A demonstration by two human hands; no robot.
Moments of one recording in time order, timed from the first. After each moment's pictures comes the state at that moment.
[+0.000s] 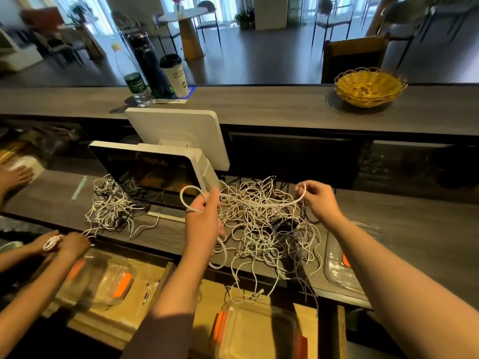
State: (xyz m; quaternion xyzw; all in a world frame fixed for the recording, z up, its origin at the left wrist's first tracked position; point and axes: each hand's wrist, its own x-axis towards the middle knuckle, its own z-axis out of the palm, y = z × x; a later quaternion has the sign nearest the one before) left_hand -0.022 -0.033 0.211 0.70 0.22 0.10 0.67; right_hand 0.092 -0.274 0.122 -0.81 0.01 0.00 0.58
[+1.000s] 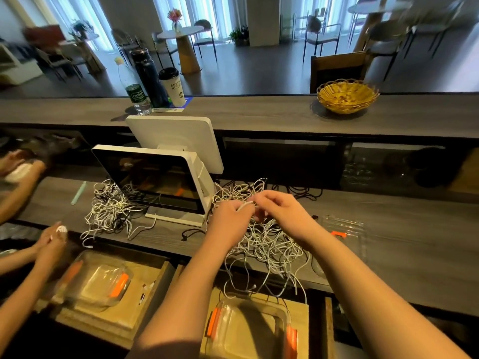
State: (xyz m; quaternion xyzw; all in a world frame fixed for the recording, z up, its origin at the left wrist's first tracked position) left_hand -0.050 -0.088 0.242 0.89 0.10 -0.05 0.45; right_hand -0.021 -0.235 0.217 -0.75 -0.16 0.14 0.63
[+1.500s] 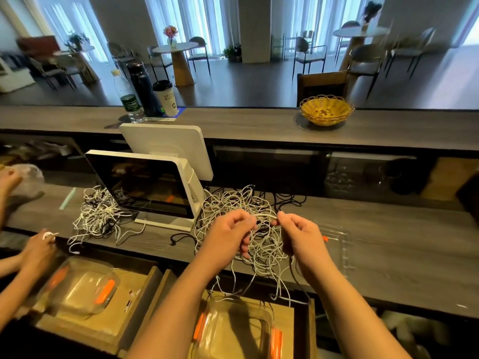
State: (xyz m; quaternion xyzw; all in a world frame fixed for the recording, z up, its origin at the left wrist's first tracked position) left_hand -0.099 -0.103 0.247 0.79 -0.01 -0.07 0.61; right_hand -0.094 -0.275 0.218 -0.67 0.05 0.06 0.74
